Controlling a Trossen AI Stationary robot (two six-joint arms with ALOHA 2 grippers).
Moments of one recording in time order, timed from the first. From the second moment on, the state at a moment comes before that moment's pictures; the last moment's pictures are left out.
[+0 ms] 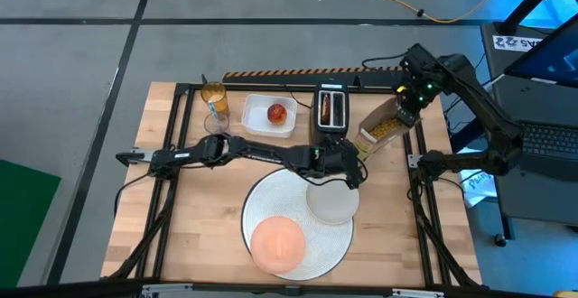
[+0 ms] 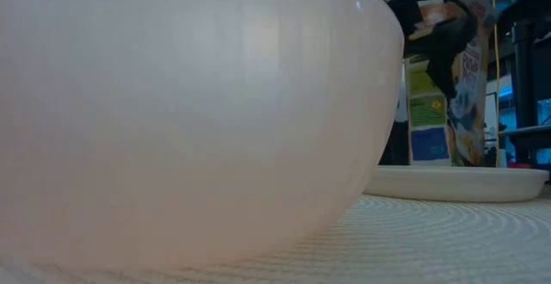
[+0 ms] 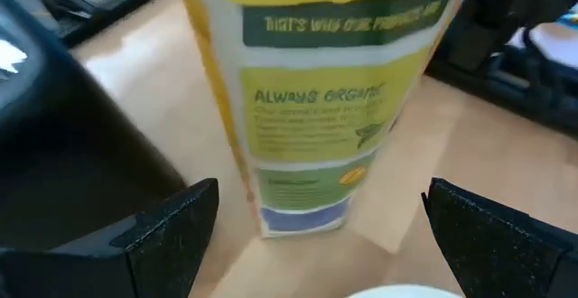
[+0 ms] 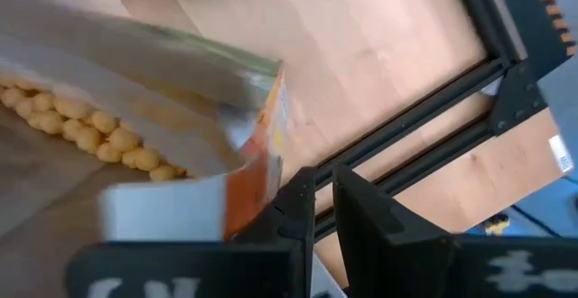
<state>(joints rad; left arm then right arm) -0.05 2.47 2.23 -0.45 -0.50 -0.45 -0.93 1.21 1.37 -1.57 -0.04 -0.37</state>
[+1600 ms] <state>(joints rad) -0.03 2.60 2.22 -0.10 -0.60 -0.23 -0.93 1.13 1.19 -1.57 -0.10 -0.44</state>
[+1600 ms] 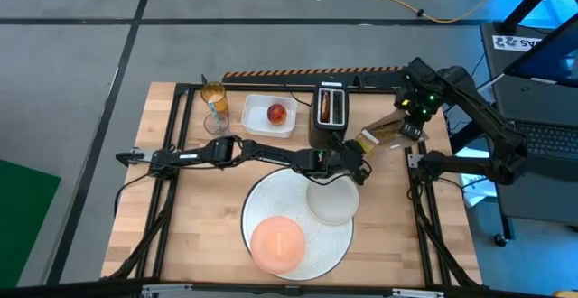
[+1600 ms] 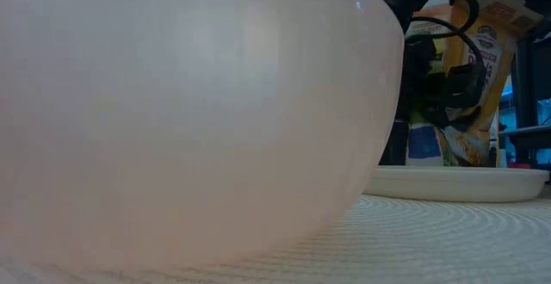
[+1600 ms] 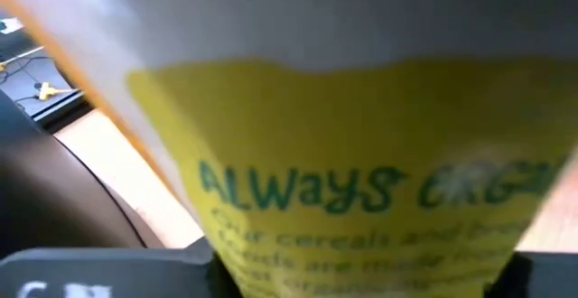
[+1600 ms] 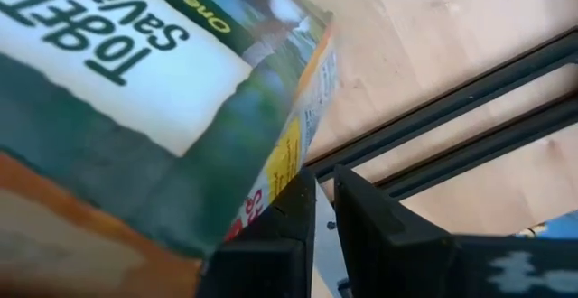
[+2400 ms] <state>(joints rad) -0.10 2.41 2.23 -0.23 -0.59 -0.09 -0.93 0.90 1.60 -1.31 0.00 -0.36</state>
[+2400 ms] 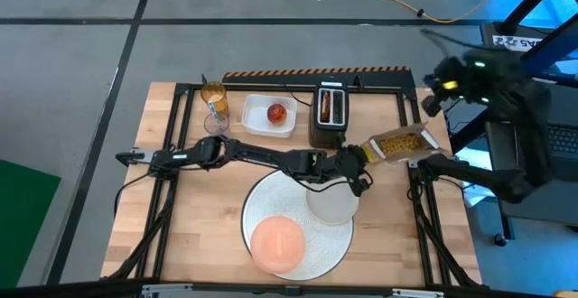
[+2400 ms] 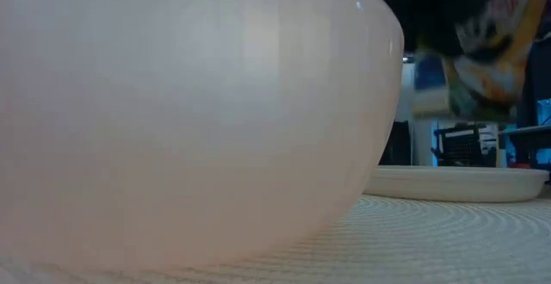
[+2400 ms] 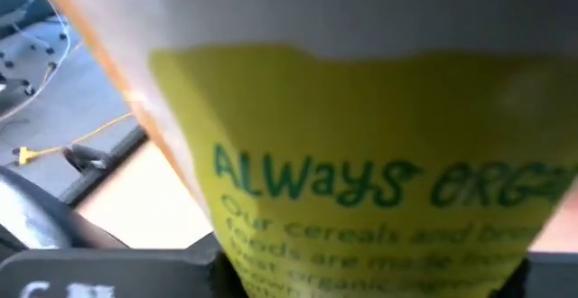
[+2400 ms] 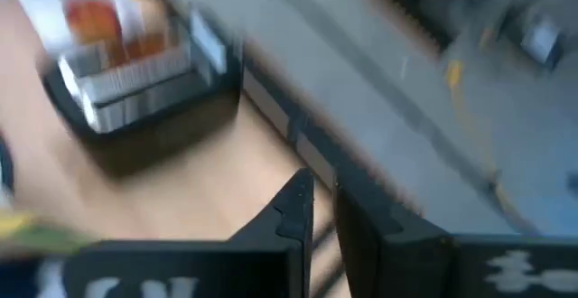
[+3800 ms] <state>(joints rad) -0.04 1.52 2.23 -1.59 -0.01 -0.20 -0.83 0.29 0.37 -0.01 -0.56 0.49</state>
